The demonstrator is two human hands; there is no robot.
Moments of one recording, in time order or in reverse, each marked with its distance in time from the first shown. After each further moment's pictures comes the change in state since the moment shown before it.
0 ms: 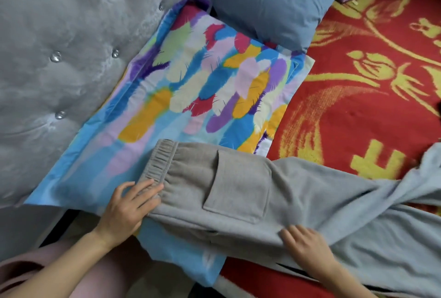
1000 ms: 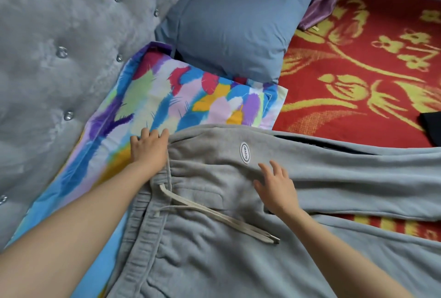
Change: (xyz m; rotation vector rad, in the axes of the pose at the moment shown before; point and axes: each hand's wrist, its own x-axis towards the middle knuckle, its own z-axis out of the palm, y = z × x) left_hand 0.271 -0.076 0.060 0.239 -0.565 -0.561; right_hand 0.194 0.092 -0.005 0.287 -0.279 0.811
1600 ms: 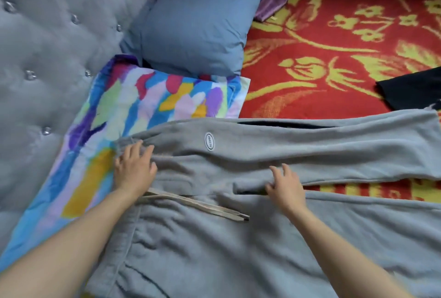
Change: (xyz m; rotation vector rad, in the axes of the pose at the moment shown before) left_hand -0.073 0.046 -0.006 -0.214 0.186 -0.007; right_hand -0.050 0.102 0.000 0.143 0.022 0.166
